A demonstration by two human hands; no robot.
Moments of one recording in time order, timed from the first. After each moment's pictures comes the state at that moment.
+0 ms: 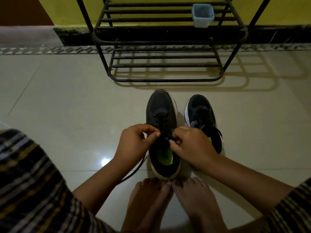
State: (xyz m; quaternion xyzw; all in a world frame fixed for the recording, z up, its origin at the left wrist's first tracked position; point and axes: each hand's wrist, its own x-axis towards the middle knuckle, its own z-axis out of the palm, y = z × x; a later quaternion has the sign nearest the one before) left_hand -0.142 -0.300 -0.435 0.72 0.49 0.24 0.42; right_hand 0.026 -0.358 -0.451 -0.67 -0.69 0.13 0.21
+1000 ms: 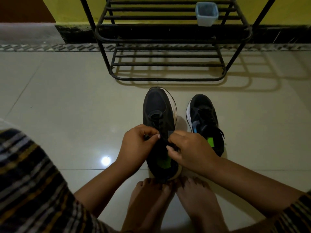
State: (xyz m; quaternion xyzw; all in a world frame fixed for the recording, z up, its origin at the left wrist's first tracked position) left_hand -0.141 -0.304 -0.438 0.72 0.50 0.24 0.41; right_hand 0.017 -0.363 -0.447 -0.60 -0.77 0.08 0.23
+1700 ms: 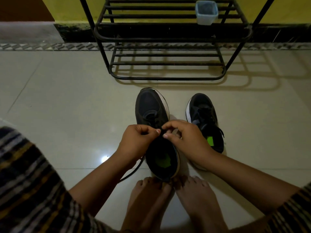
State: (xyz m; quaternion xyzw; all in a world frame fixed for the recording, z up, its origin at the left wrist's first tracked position) left_hand -0.138 -0.299 -0.434 0.55 0.54 0.24 0.59; right_hand 0.016 -0.345 -0.446 -0.66 -0.60 0.30 0.32
